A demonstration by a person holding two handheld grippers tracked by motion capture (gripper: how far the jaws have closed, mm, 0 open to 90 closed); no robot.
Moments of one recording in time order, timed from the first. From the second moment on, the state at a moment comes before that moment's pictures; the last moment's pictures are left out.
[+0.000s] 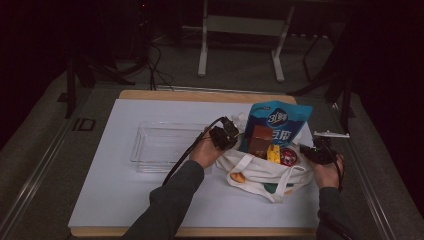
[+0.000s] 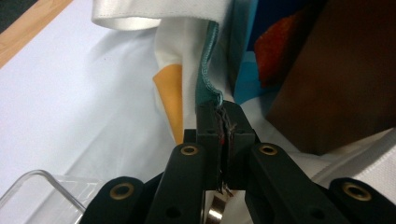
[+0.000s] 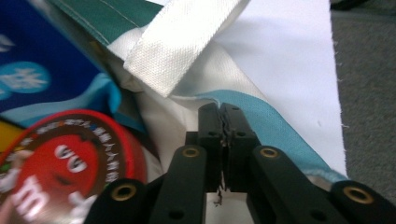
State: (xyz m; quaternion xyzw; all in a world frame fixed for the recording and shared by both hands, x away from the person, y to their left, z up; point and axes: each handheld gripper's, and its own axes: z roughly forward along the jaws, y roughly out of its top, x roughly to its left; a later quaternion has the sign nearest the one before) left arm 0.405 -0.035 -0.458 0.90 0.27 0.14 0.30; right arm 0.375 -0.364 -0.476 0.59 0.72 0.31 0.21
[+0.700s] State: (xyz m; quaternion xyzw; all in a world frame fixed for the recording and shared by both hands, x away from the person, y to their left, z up) left arm 0.394 -0.028 -0.458 0.89 0.28 0.12 0.33; right arm 0.252 -0.341 -0.448 0.52 0.68 0.45 0.25
